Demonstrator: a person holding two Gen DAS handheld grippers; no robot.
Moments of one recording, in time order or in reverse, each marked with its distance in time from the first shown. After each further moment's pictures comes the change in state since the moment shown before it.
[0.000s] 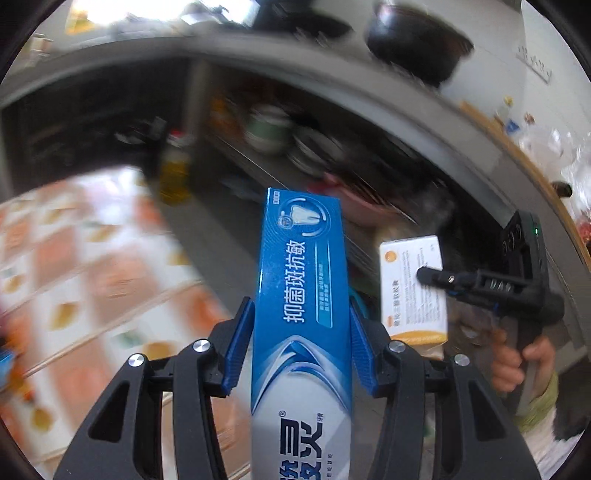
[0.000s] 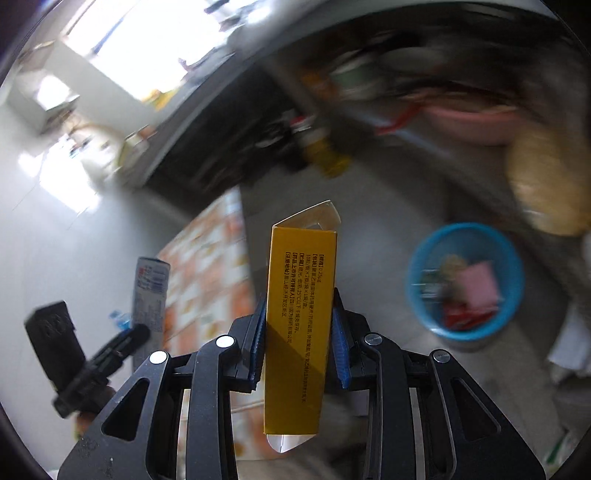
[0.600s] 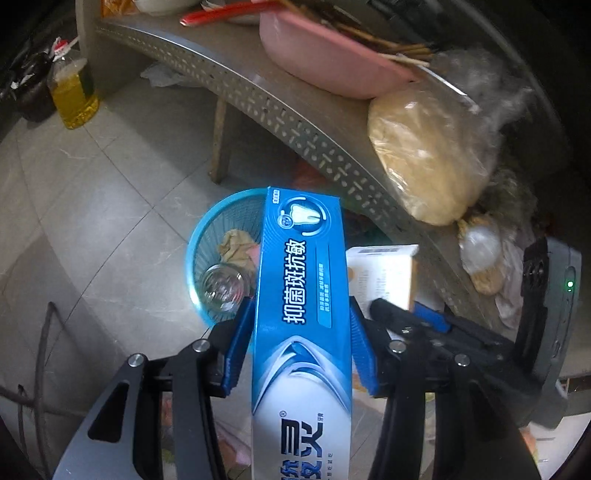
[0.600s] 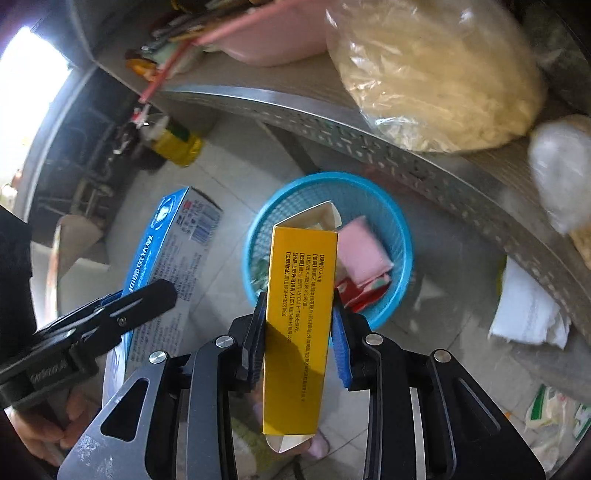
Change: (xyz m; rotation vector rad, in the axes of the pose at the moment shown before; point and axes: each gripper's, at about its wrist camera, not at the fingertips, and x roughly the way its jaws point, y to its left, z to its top) left arm 0.319 -0.083 0.020 0.052 0.478 -0.053; right arm 0.107 -0.159 0.004 0.232 0.116 -0.334
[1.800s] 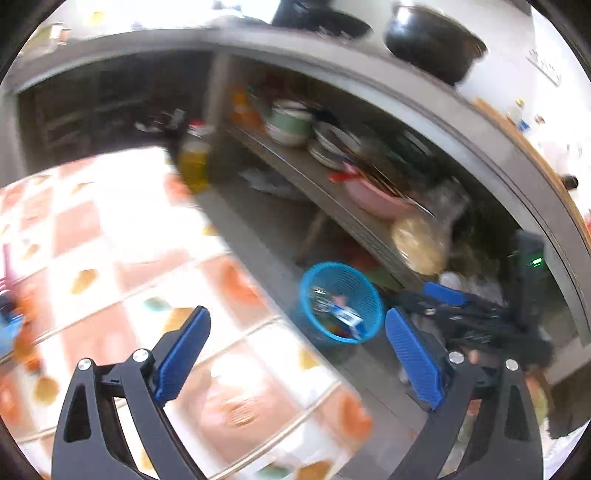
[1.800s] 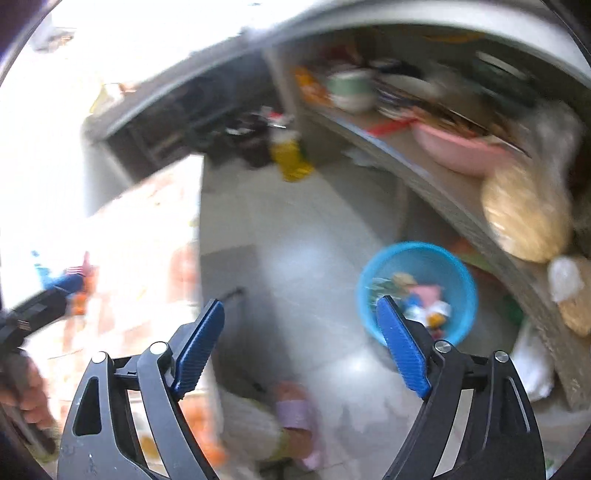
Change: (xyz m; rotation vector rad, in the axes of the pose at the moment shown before) left arm -0.300 0.094 -0.231 -0.131 -0.533 0.142; right arm -0.129 0.197 -0.127 -0.510 -0.231 0.185
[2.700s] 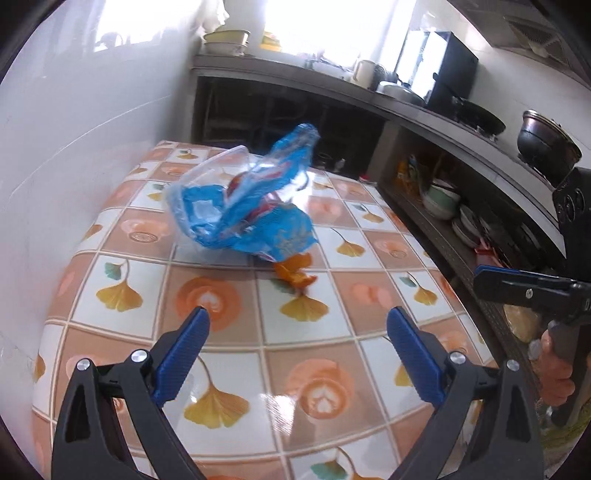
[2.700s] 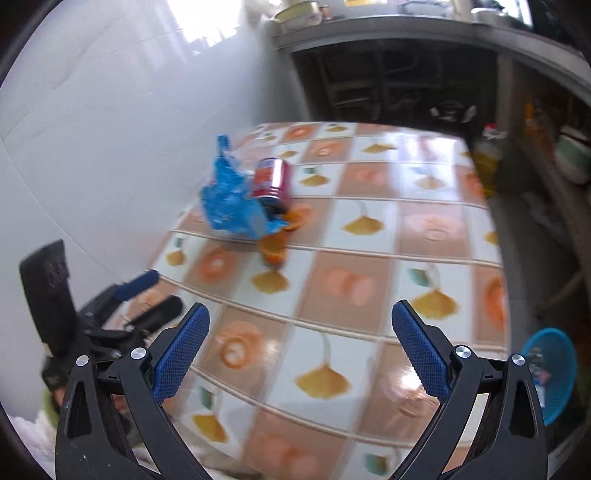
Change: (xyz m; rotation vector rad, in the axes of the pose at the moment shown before) left arm -0.149 0.172 -0.126 -0.291 -0.262 0.398; right arm 0.050 0.266 -0.021 -0.452 0.203 0.380
